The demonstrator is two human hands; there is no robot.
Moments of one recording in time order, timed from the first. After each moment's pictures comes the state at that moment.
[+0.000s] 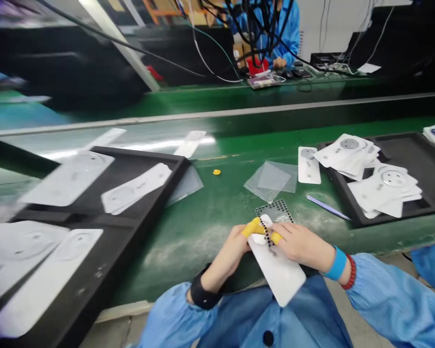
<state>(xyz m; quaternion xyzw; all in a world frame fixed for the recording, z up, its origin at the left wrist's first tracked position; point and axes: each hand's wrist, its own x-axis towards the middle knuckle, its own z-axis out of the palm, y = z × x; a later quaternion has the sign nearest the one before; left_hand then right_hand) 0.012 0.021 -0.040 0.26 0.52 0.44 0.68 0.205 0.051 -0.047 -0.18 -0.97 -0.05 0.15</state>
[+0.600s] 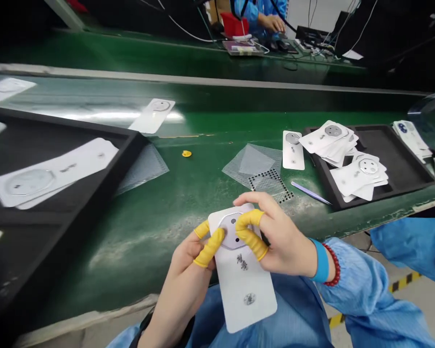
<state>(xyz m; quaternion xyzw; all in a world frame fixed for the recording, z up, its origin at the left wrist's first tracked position) 0.006 -0.023 0.002 0.21 0.45 0.55 0.67 0.171 0.034 0.032 -0.28 -0.85 0.28 0.36</state>
